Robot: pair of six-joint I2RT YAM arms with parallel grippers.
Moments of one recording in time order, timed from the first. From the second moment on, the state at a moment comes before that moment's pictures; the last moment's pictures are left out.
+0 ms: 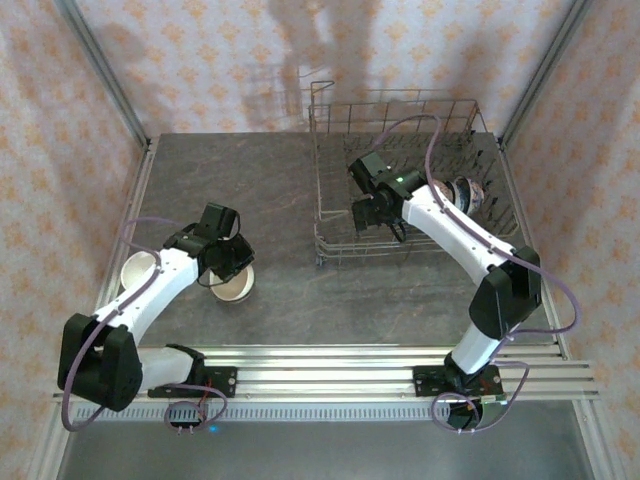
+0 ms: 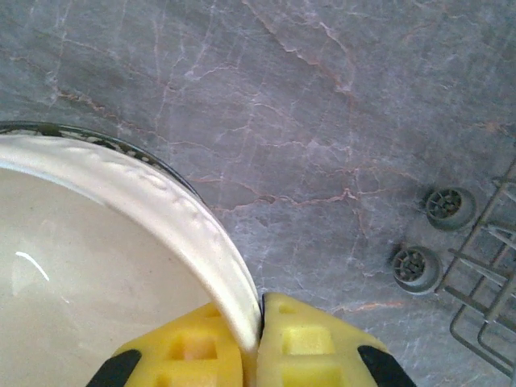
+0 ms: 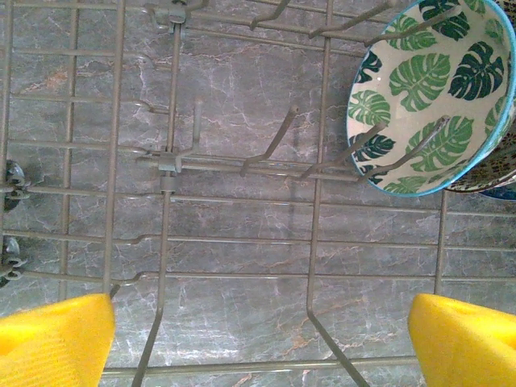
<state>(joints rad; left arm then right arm) -0.25 1.22 0.83 -0.71 0.13 -1.02 0.59 1.66 1.56 -1.12 0.32 0.37</state>
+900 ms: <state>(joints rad) -0.43 1.11 1.25 -0.74 -0.14 -1.30 0.77 1.49 1.62 -0.94 0.06 0.37</state>
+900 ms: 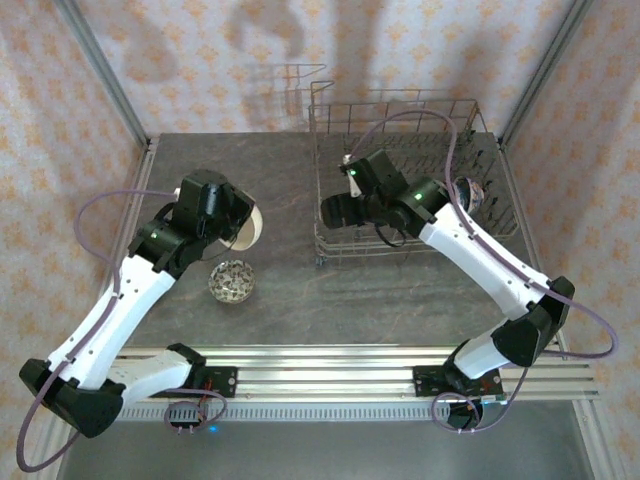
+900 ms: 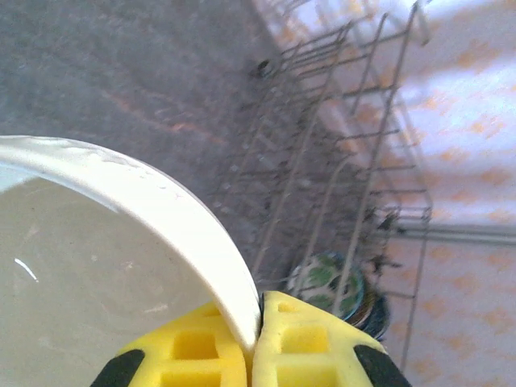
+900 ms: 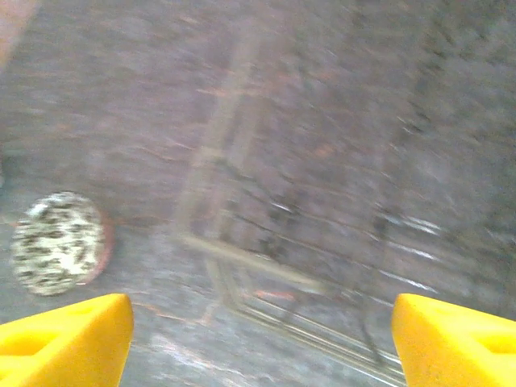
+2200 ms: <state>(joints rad) -0.52 1.26 1.36 -0.63 -0.26 -1.54 1.08 1.70 1.55 -0.38 0.58 0.52</state>
